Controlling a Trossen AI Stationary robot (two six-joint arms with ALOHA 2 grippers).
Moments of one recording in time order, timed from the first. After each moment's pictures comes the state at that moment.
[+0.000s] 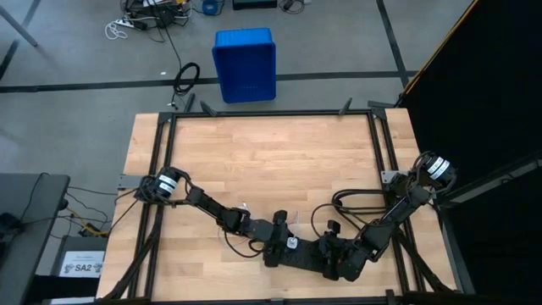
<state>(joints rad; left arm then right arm) -0.37 2.14 1.10 0.65 -0.10 -0.13 0.83 1.78 0.82 -0.09 0.60 0.89</state>
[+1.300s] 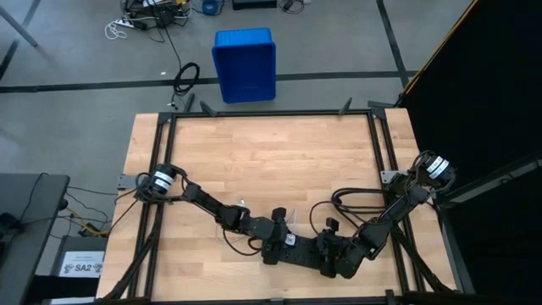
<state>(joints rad) -0.35 2.07 1.10 0.59 -0.12 -0.11 0.81 1.78 0.82 -0.09 0.59 0.89</state>
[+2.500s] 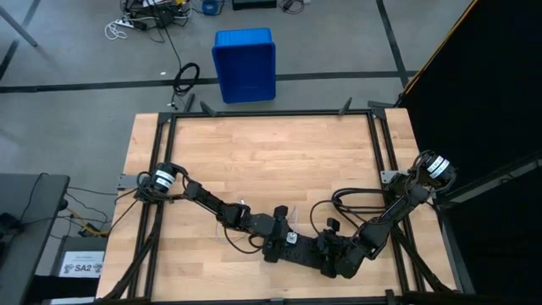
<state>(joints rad) -0.32 2.07 1.10 0.61 -0.10 -0.04 0.81 1.77 0.82 -0.10 0.57 0.92</state>
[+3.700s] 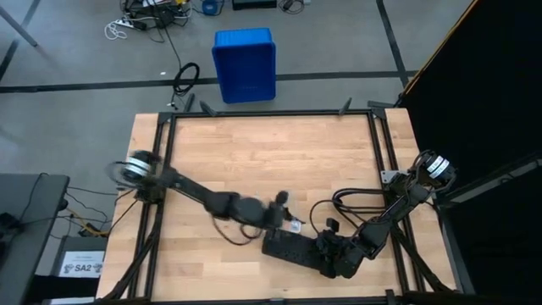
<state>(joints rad) -0.31 1.84 1.09 0.57 -0.10 0.02 0.80 1.77 0.82 -0.10 0.57 0.92</state>
